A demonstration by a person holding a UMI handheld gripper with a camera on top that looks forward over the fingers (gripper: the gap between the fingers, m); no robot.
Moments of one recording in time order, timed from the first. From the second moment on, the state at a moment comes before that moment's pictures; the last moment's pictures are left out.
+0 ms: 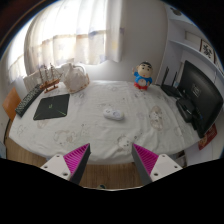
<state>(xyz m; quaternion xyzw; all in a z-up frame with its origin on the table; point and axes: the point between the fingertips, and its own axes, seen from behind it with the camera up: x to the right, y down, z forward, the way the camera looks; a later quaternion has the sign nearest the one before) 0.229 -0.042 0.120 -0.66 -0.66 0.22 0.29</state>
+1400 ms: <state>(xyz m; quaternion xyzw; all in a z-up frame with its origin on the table) -0.016 0.018 -0.007 -0.62 -0.64 0.29 0.35</state>
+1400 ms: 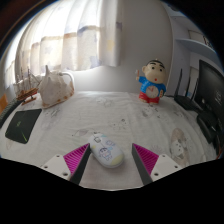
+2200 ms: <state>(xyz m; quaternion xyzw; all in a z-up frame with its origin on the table) -0.052 0.021 0.038 -0.65 -0.61 0.28 0.36</state>
